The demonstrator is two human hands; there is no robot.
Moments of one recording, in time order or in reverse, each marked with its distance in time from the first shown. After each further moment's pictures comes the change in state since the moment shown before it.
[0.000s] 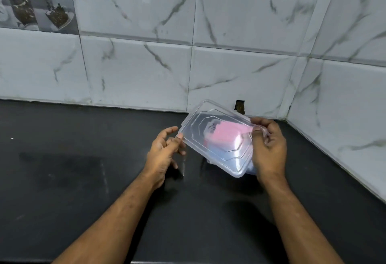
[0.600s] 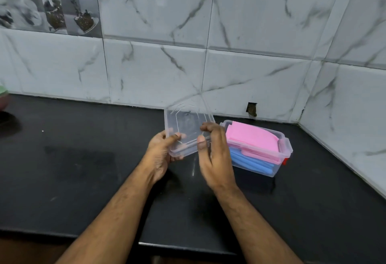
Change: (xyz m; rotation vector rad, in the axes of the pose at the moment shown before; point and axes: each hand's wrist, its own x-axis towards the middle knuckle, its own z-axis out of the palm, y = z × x) left_hand -0.010 0.030 -0.029 -0.224 0.067 -0.202; right_hand -0.076 -0.025 0.093 -0.112 -0.340 -0.322
